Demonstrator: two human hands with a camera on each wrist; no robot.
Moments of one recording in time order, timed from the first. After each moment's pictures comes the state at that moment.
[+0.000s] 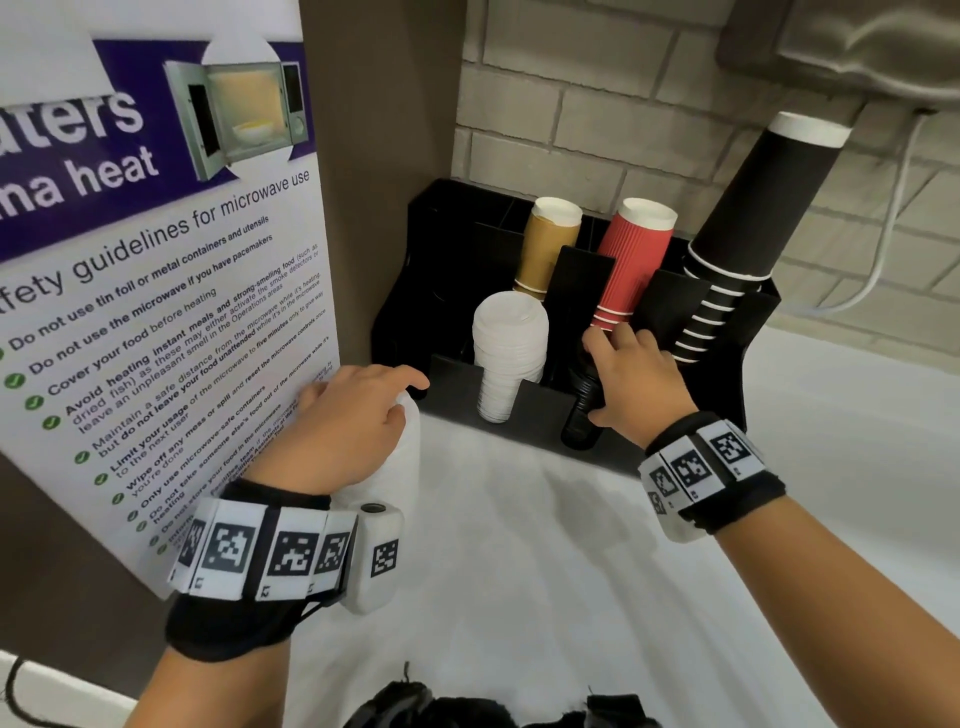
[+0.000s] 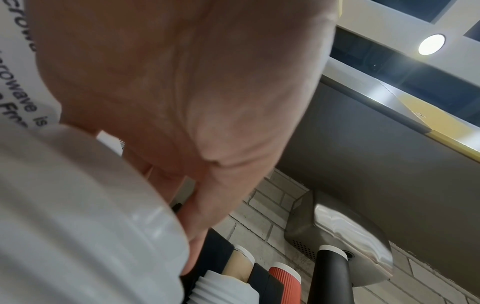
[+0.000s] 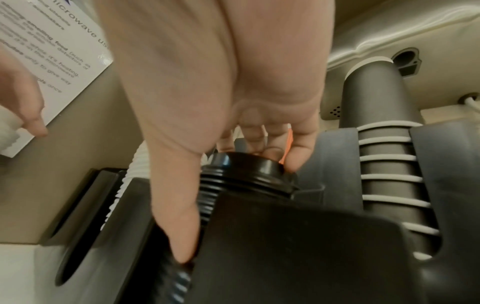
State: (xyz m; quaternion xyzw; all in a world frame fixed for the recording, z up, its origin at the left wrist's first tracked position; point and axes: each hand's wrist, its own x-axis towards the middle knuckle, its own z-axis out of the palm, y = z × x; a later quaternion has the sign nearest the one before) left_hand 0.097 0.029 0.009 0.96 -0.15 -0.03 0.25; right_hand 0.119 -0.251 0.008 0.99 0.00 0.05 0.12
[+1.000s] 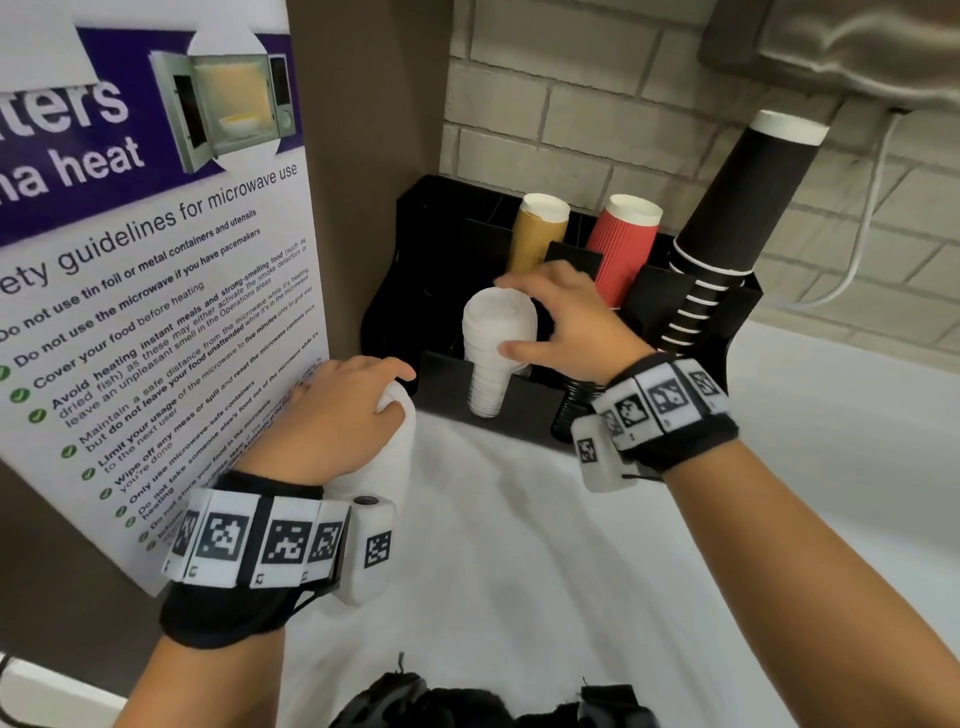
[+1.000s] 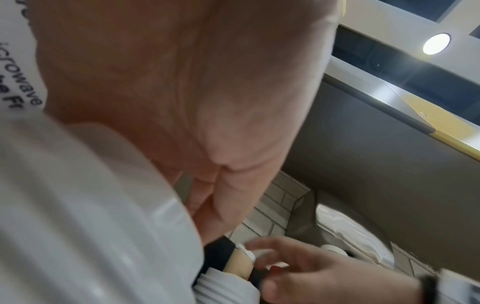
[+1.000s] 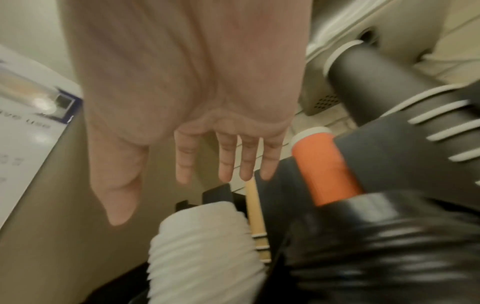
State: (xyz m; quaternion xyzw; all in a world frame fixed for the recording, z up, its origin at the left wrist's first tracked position) left_hand 0.100 0.029 0.008 0.95 -0.14 -0.04 0.26; right_hand 0.143 -0.218 0.045 0.97 0.14 0.08 -0.18
